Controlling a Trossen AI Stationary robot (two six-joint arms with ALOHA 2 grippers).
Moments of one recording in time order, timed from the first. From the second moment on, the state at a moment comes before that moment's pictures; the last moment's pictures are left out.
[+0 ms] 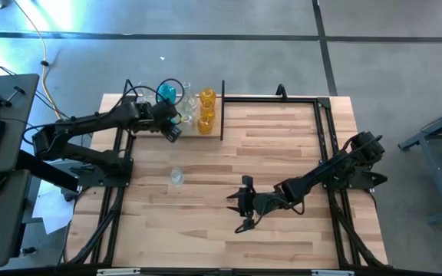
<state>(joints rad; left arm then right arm) 0.44 1.21 0.95 -0.89 -0.36 -0.36 0.47 1.73 0.91 0.27 0.41 0.16</state>
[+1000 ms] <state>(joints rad) 0.47 1.21 0.89 -0.81 -0.37 -0.35 0.47 1.73 0.91 0.27 0.41 0.16</state>
